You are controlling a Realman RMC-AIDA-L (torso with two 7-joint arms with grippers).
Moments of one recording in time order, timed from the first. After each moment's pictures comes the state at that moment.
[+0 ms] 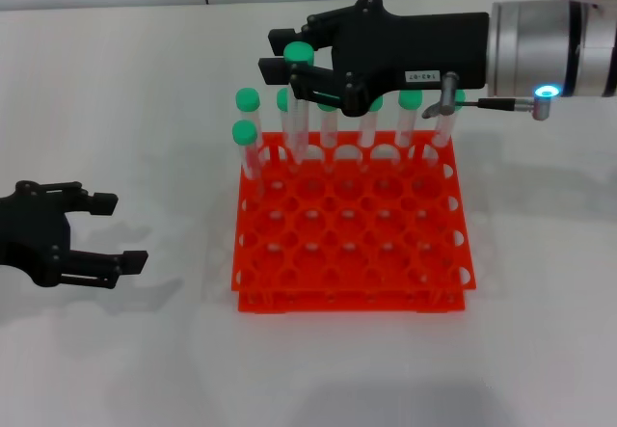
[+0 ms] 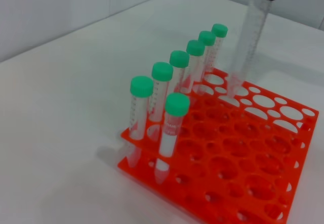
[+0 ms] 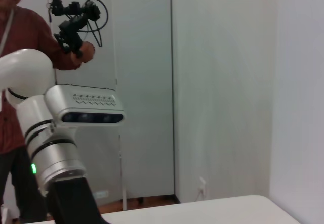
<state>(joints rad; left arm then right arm) -0.32 -2.04 0.85 1.22 2.14 1.75 -1.70 0.56 2.02 -1.47 -1.06 -1.41 -1.17 1.55</state>
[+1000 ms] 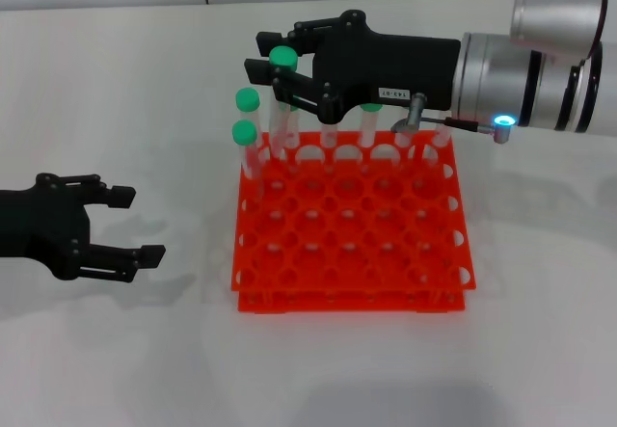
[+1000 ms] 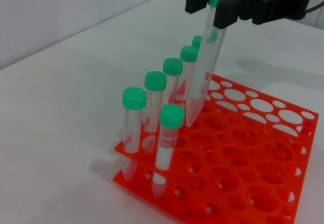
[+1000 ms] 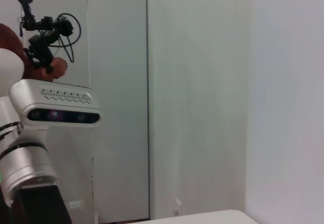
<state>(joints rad) -0.34 -2.06 0.85 1.21 2.16 1.73 -1.67 0.59 2.03 -1.62 -0.84 -1.10 -1.04 1.25</state>
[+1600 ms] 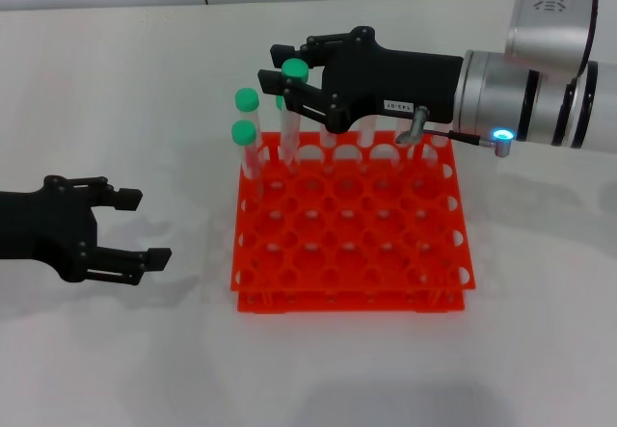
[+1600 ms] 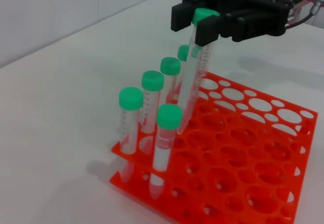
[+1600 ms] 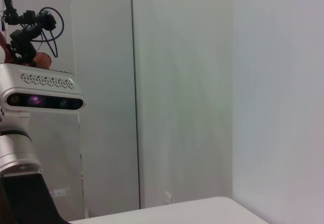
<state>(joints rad) -0.34 -2.07 0.86 1.20 2.16 1.72 -1.67 0.61 2.03 -1.65 -0.74 -1.02 -1.02 1.17</state>
